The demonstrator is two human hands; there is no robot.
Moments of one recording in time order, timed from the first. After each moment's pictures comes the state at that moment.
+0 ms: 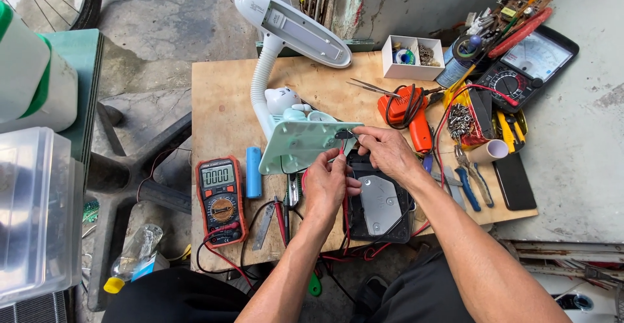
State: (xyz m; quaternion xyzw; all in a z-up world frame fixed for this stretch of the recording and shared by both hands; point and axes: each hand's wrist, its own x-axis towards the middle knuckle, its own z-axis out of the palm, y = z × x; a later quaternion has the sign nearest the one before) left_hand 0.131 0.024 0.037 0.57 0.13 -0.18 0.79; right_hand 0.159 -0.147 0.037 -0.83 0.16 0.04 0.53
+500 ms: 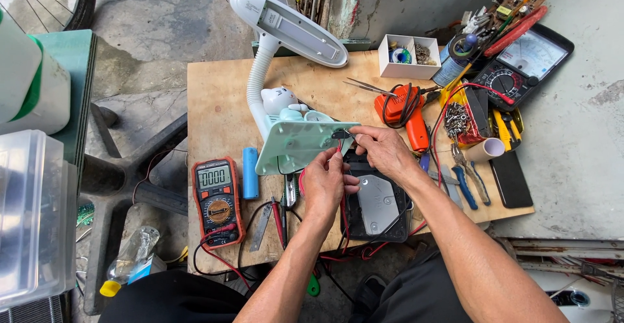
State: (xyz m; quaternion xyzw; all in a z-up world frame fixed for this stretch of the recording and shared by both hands) left_hand 0.134 0.017 0.029 0.56 0.14 -0.19 0.80; right_hand 0.159 -0.148 0.039 -0.84 0.16 0.04 0.52
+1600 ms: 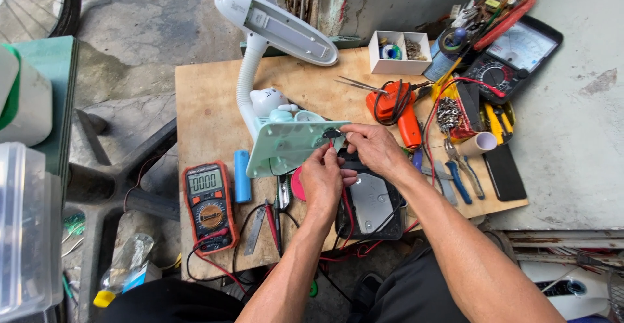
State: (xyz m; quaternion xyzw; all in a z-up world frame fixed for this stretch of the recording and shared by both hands) left_hand 0.140 0.001 0.032 0.58 0.19 -0.16 0.78; right_hand 0.167 -0.152 0.025 -0.87 0.16 0.05 0.47
